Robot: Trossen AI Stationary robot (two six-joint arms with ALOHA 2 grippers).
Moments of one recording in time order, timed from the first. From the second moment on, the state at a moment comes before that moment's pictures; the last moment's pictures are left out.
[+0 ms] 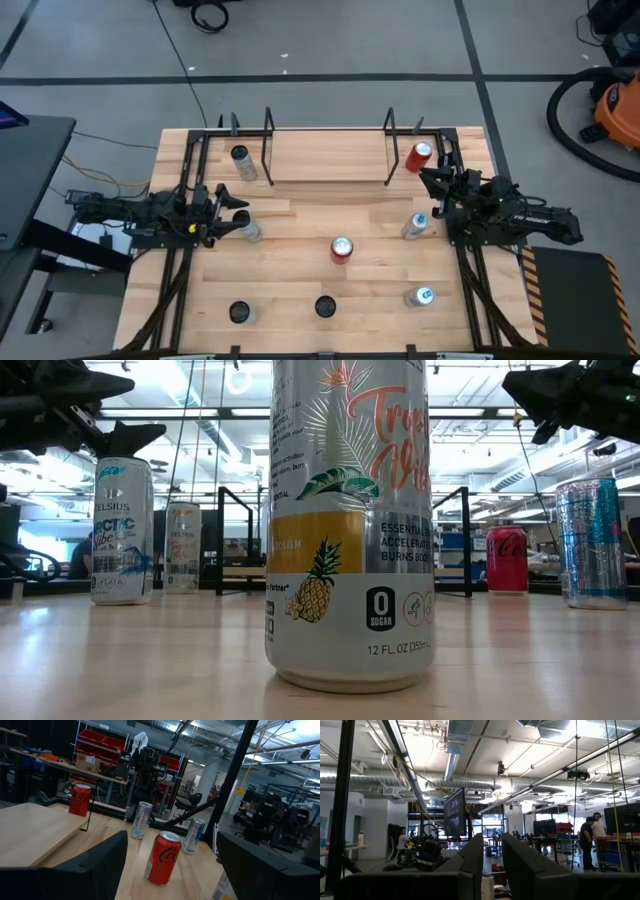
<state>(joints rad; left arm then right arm) -0.14 0.01 0.01 0.17 -0.12 -0.30 -0.21 0.00 0.01 0.51 0.03 -0.02</state>
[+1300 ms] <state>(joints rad) -0.13 0.01 0.01 0.16 -0.12 -0.23 -0.21 0.00 0.01 0.54 0.06 -0.08</state>
